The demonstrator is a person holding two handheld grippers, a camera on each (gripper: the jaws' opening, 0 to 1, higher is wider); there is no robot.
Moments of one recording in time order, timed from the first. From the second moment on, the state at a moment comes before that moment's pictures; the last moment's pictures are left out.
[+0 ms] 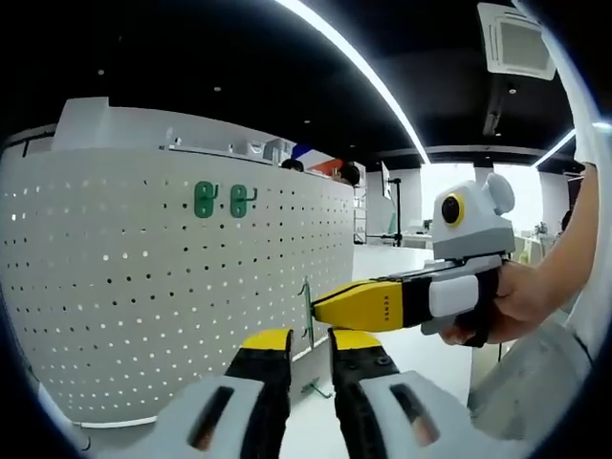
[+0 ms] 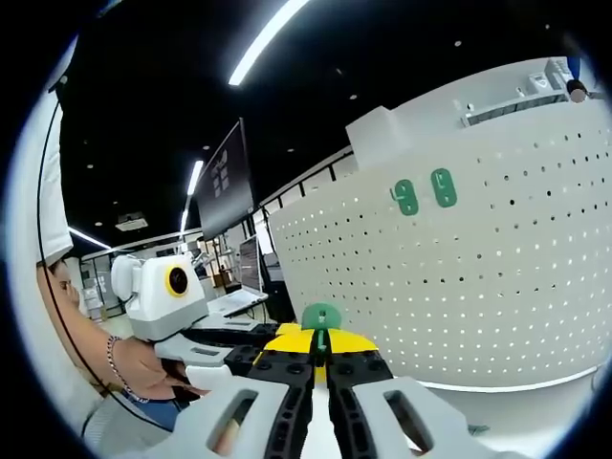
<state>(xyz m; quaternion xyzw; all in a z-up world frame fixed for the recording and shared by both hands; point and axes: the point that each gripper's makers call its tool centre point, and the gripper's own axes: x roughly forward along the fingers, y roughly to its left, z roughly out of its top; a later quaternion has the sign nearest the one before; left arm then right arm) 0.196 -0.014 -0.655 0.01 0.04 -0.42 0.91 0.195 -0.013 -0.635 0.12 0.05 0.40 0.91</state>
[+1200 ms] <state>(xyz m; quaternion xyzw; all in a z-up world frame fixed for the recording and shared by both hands) 0.184 -0.024 -0.684 0.04 0.08 -0.44 0.89 0.205 -0.030 -0.623 0.08 0.05 0.38 0.92</state>
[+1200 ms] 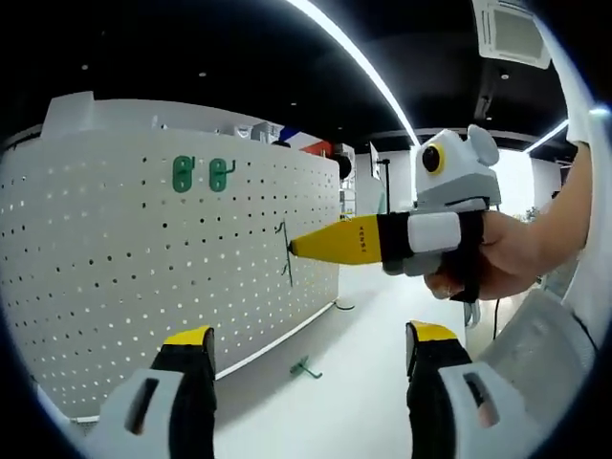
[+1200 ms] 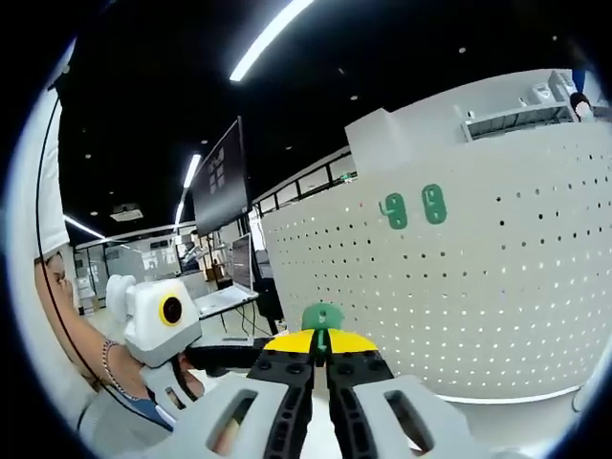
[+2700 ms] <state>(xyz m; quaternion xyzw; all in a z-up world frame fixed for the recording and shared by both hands) 0.153 0.015 -0.745 0.03 0.15 -0.41 0.90 0.308 -0.123 -0.571 0.00 0.03 0.22 0.98</state>
